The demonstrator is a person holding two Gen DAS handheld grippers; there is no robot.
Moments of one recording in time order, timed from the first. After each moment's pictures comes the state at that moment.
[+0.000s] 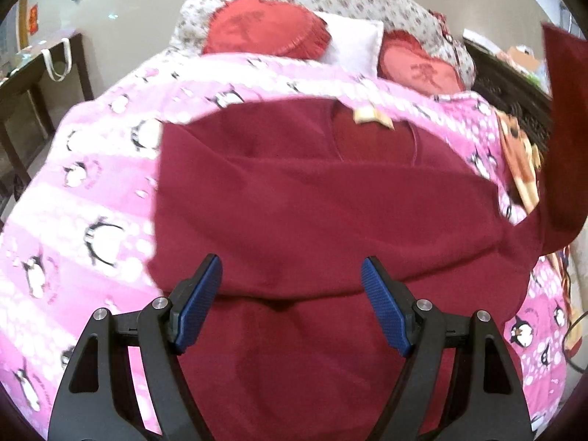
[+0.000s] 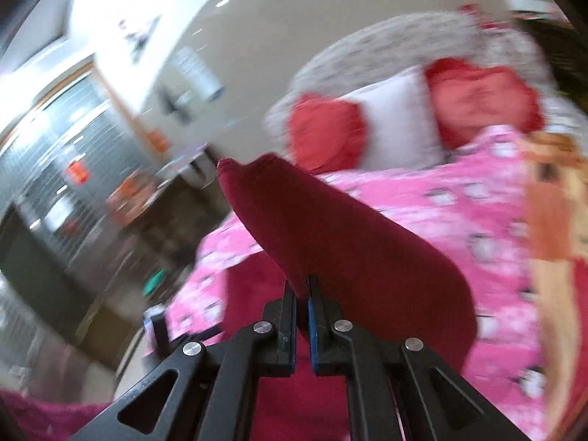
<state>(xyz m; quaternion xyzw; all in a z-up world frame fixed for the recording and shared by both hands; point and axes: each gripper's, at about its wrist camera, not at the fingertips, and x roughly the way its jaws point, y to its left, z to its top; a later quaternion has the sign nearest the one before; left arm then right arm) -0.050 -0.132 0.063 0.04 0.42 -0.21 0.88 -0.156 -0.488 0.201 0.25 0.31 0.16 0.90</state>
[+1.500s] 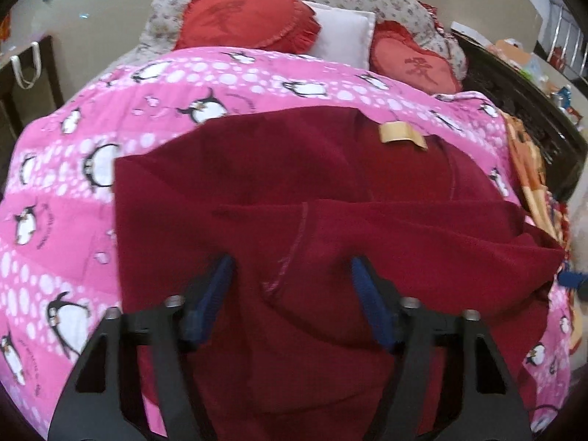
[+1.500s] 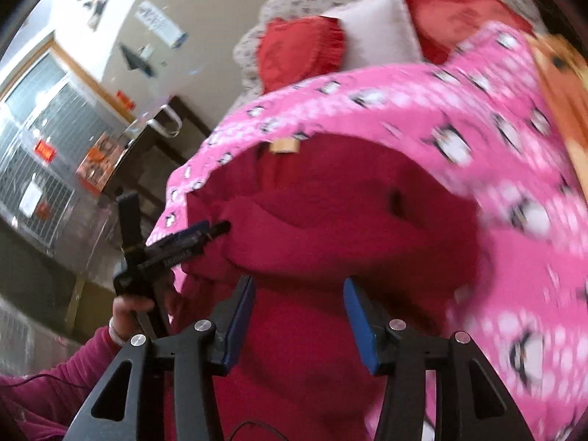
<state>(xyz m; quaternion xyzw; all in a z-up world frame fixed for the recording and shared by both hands) 0.032 -0.151 0.034 0.04 0.44 -0.27 0.85 -0.157 -0.438 0.079 0.27 0.41 0.11 0.86</state>
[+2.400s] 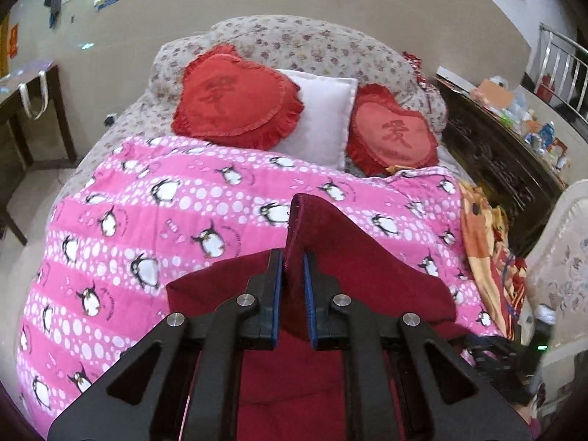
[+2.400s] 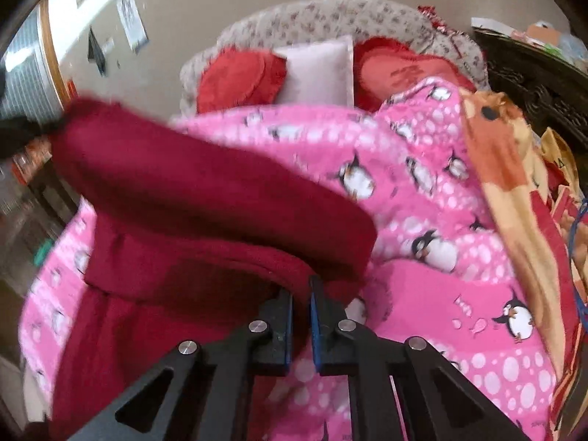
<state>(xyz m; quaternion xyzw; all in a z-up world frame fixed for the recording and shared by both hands) 0.027 -0.146 0.203 0.01 0.40 -0.26 0.88 -0.179 -0.449 0.078 0.14 0.36 -0.05 0.92</state>
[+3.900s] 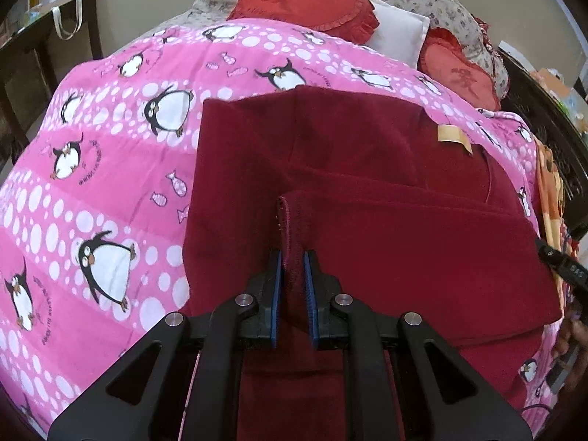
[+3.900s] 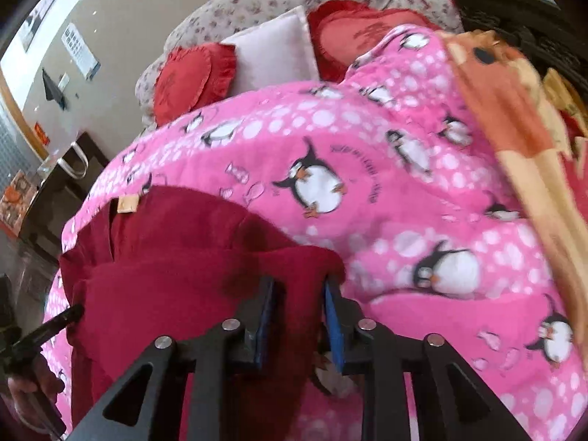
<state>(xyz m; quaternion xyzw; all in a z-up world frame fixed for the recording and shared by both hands) 0.025 -0.111 0.037 0.00 0.49 -0.18 0.85 -0.110 -0.500 0.042 0.23 0.39 -0.09 0.89</state>
